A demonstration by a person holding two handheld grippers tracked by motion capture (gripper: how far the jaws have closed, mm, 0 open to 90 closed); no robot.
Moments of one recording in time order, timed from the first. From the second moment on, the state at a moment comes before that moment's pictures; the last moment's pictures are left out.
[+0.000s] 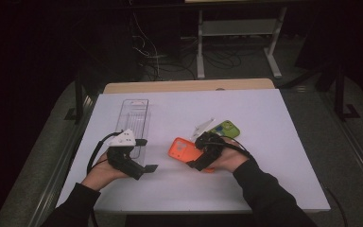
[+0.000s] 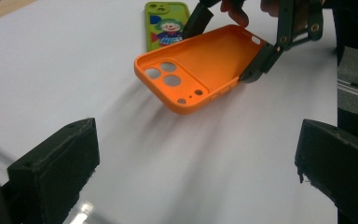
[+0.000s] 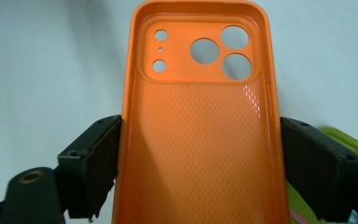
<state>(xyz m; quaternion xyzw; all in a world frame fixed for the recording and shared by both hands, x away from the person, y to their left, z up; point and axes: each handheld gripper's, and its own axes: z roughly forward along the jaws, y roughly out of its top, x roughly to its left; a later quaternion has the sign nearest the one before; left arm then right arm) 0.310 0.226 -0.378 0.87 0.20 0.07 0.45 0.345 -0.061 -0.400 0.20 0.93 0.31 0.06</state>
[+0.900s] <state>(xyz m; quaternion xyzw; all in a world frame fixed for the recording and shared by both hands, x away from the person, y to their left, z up) 0.343 0.119 -0.369 0.91 0.04 -0.02 0.40 0.347 -0.100 -0.388 0.09 0.95 0.31 -0.01</state>
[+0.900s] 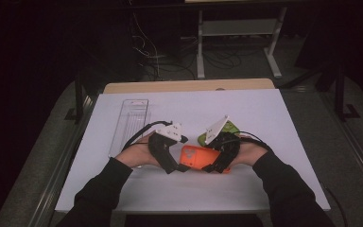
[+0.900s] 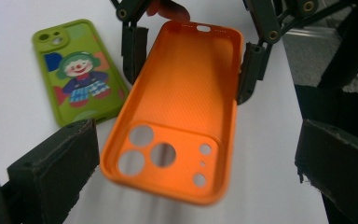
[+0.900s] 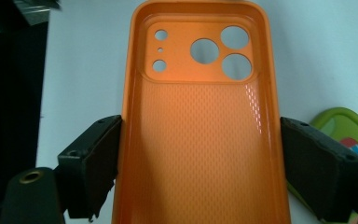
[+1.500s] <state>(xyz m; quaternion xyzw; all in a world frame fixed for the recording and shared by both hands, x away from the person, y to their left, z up) 0.346 0.097 -0.392 0.94 0.00 -0.04 0.35 0.339 -0.092 -0.380 0.03 0.95 0.32 0.00</state>
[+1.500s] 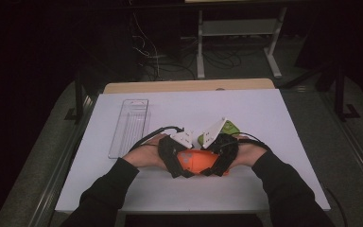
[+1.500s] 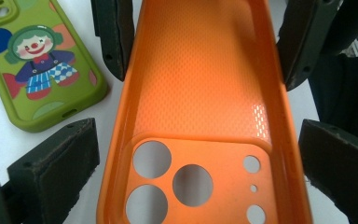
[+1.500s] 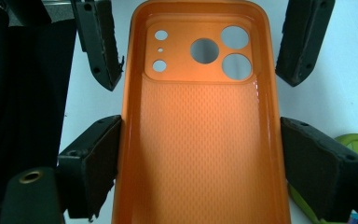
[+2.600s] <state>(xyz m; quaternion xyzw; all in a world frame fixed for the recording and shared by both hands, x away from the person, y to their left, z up) 0.345 0.098 -0.393 0.94 0.01 -0.05 0.35 0.341 -0.100 -0.374 0.06 0.94 0.35 -0.01</state>
